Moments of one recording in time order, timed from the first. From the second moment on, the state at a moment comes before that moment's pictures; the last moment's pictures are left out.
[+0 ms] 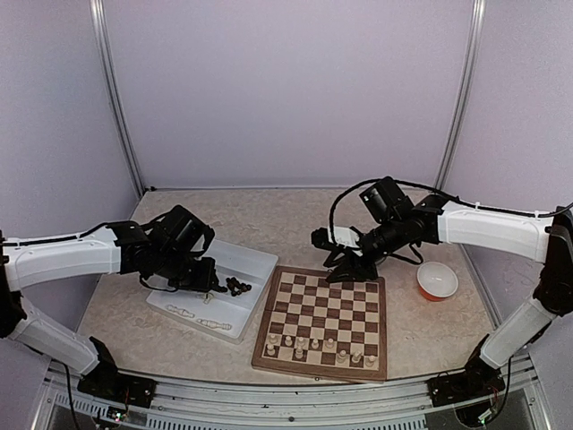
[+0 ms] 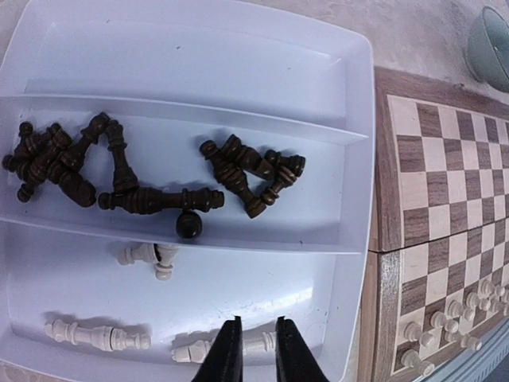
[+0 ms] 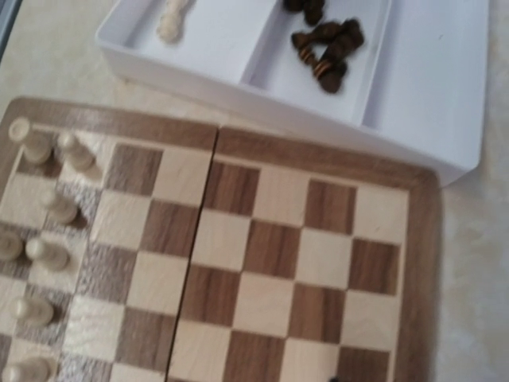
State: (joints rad) left arm -0.77 1.33 0.91 -0.58 -0.06 -0.58; right arm 0.72 1.53 1.14 -0.53 -0.52 -0.73
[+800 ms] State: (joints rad) left arm -0.62 1.55 0.79 -0.39 -0.16 -0.43; right arm 0.72 1.56 1.14 -0.52 -0.54 -0.70
